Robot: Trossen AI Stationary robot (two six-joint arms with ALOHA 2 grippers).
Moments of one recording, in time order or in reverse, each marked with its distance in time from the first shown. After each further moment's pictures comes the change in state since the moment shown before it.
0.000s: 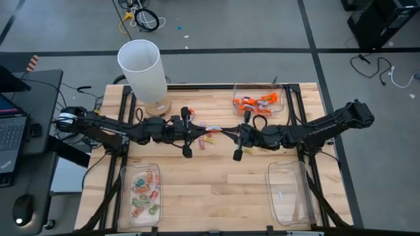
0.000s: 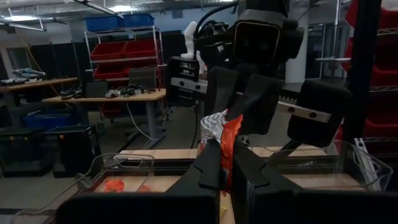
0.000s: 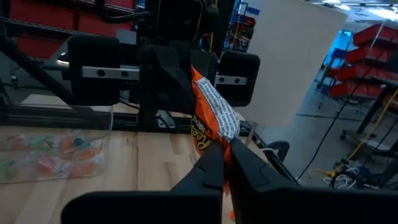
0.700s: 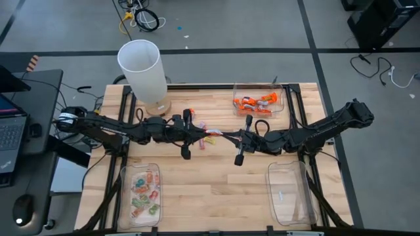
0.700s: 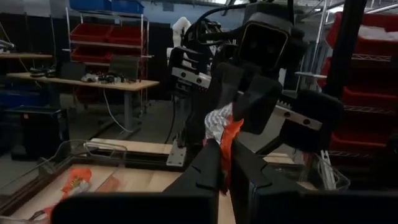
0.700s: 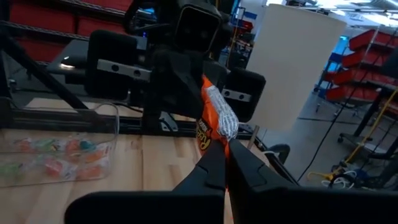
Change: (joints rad) left arm 0.001 0.002 0.001 -0.011 0.062 -0.155; right arm 0.072 -0.001 0.000 0.018 0.091 -0.001
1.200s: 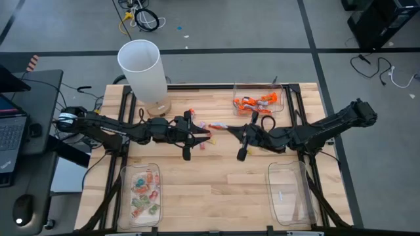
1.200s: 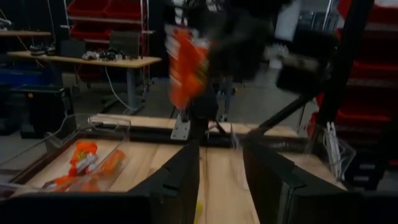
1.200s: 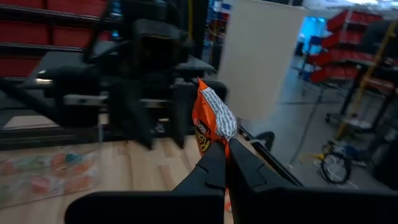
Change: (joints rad) left arm 0.000 -0.001 -0.001 -0.105 0.001 0.010; right arm -0.022 -0.069 0.000 -0.092 0.070 0.113
